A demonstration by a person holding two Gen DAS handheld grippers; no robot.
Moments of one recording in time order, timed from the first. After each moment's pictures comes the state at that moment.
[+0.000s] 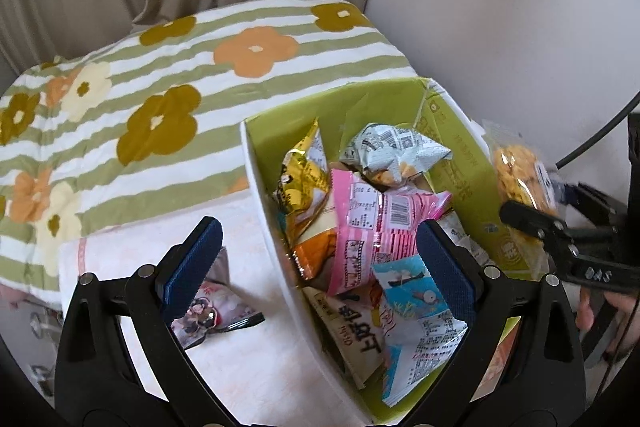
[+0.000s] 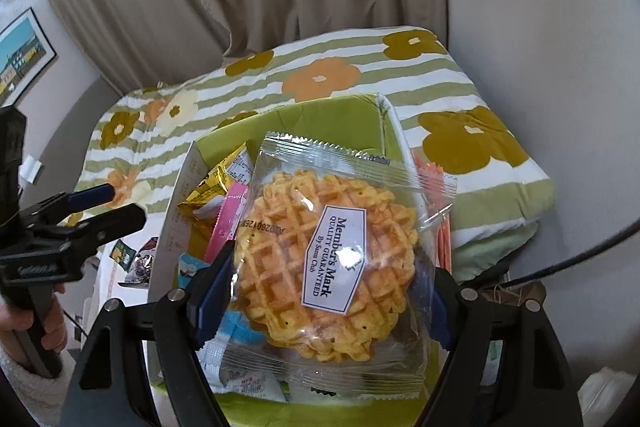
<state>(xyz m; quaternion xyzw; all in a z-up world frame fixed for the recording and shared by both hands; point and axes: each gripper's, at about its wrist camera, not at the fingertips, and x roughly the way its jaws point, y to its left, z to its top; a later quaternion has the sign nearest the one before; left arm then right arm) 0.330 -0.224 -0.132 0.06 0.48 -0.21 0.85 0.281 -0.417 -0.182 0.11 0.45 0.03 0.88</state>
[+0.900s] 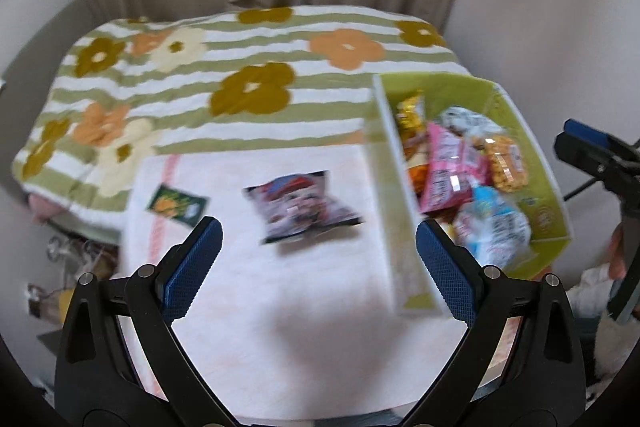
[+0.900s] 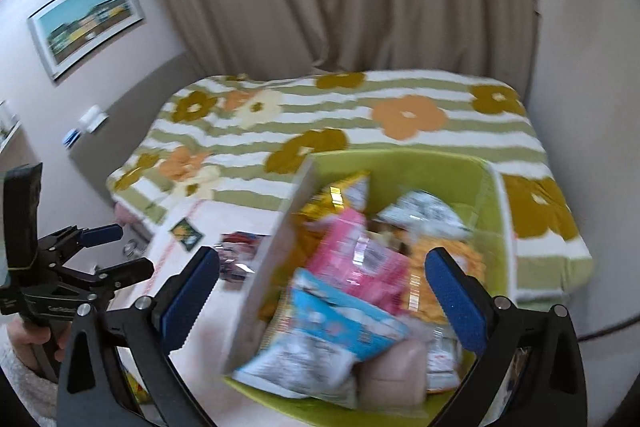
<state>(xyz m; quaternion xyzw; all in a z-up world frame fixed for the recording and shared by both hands) 0.227 -0.095 -0.109 0.02 0.47 -0.07 0.88 0.257 -0.334 -0.129 0.05 0.39 0.18 0.90</state>
